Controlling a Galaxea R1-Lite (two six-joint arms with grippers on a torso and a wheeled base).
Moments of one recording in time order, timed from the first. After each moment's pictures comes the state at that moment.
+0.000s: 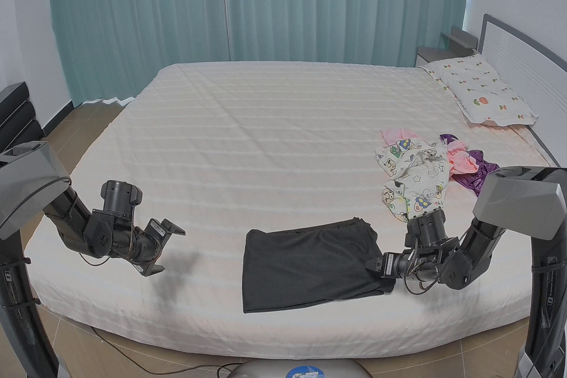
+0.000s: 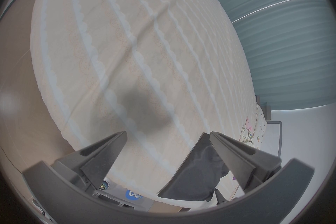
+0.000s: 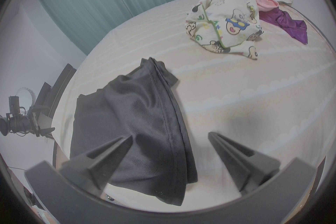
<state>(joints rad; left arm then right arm) -0.06 2.15 -0.83 -0.43 -0.22 -1.06 0.33 2.35 -0.75 -0.78 0.02 0.44</state>
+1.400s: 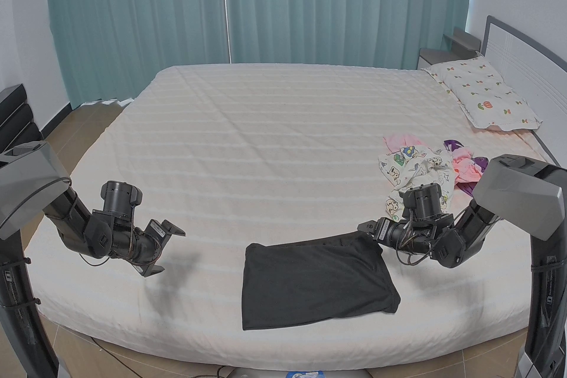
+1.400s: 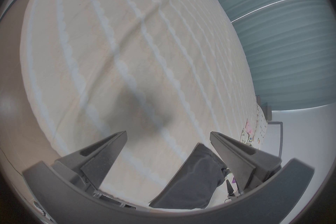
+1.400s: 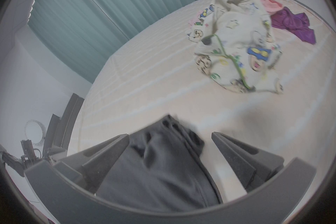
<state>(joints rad) -0.06 2.15 -0.82 -0.43 -0.21 -1.04 0.32 2.38 -0.98 -0.75 0.02 0.63</state>
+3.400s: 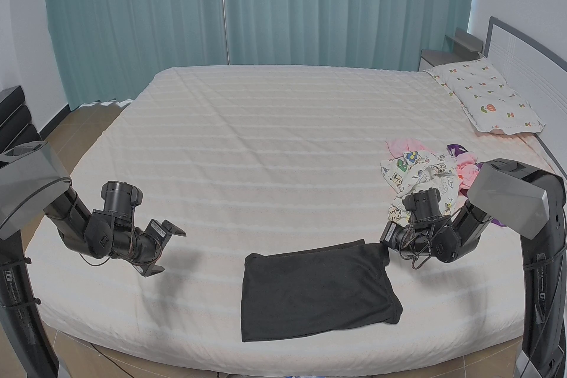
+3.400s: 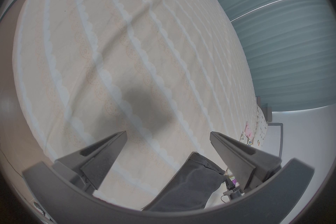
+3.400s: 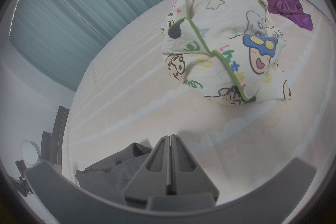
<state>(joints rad) -0.06 2.15 -0.83 -0.43 -0.21 -1.04 0.26 2.45 -1.05 -0.64 -0.01 0.71</state>
